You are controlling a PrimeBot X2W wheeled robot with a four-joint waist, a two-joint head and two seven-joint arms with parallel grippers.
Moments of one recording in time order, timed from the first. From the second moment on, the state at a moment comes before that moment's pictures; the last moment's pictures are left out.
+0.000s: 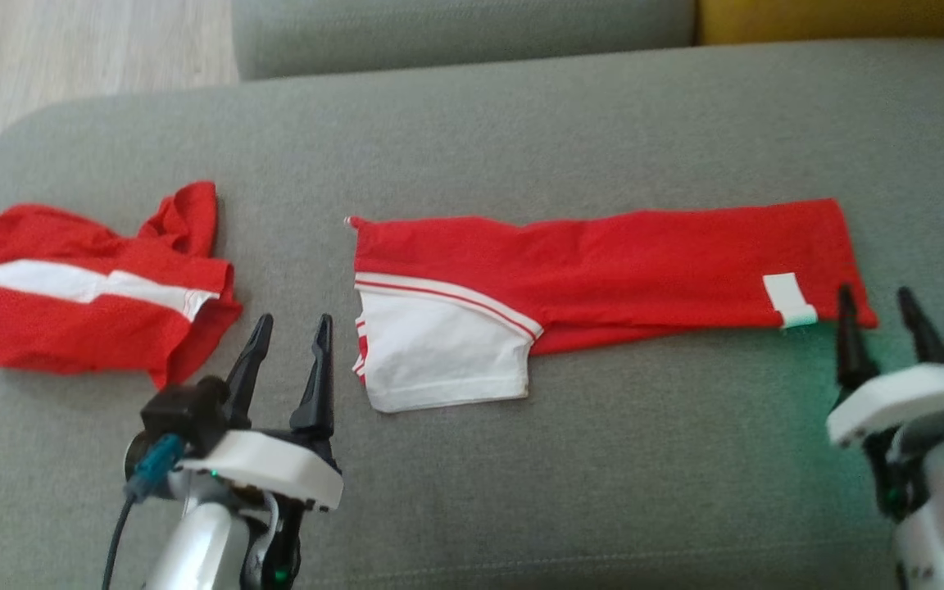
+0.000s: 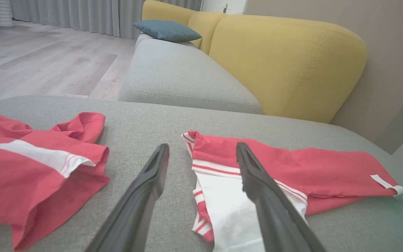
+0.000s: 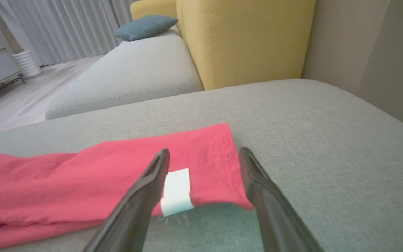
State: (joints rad) left arm -0.11 0.09 -0.28 0.25 -0.34 0.01 -0.25; right arm -0.28 -0.19 -0.05 0.60 0.25 0.13 -0.17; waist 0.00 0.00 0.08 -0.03
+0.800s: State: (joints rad) left arm -0.24 0.05 -0.18 0.27 -0.30 -0.07 -0.25; right arm -0.66 -0.25 -0.25 0.97 0.30 0.13 0.16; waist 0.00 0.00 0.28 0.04
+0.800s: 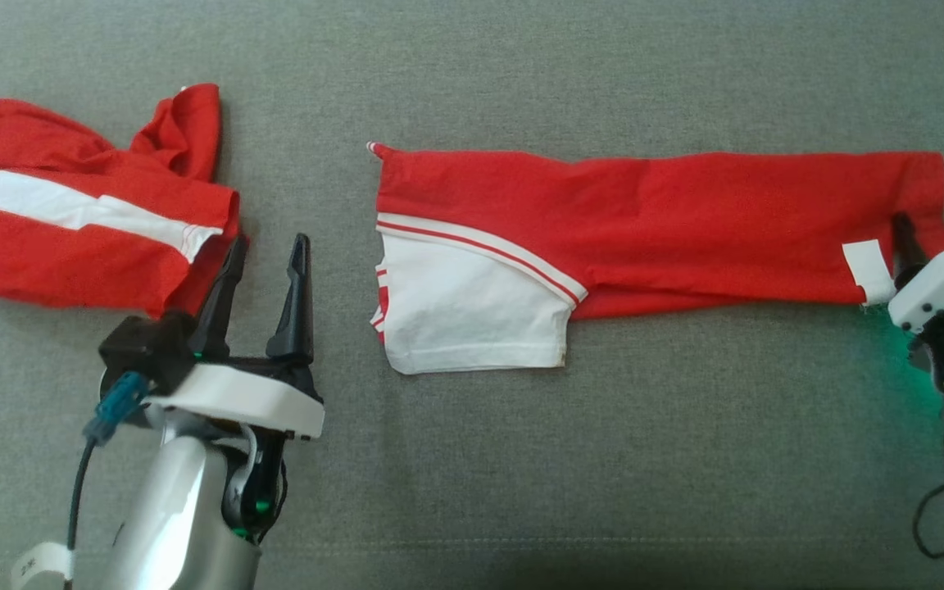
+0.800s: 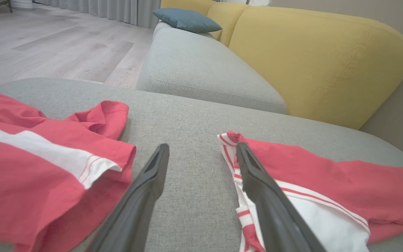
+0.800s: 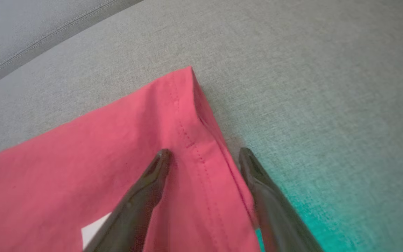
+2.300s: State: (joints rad) left arm -0.09 0.04 -0.22 0.32 -0.33 -0.06 -0.25; right arm -0.68 -0.07 0.03 0.94 0.49 0.13 0.09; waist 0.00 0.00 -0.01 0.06
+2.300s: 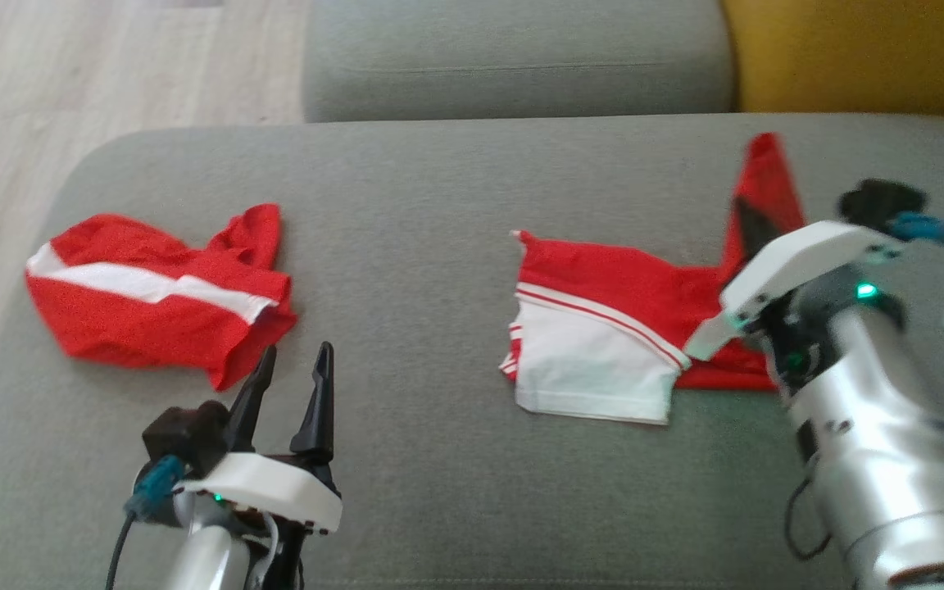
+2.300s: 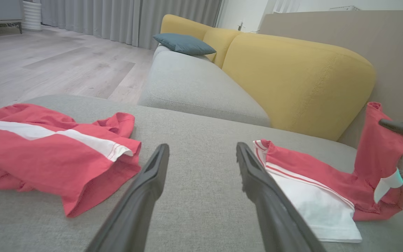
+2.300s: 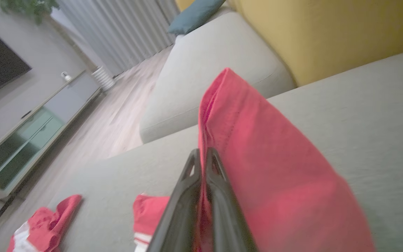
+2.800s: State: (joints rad) left arm -0.09 0.04 -0.29 0.33 -0.34 -0.06 -0.25; right arm -0.59 -0.07 0.41 1.03 0.88 0.13 -0.07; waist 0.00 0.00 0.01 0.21
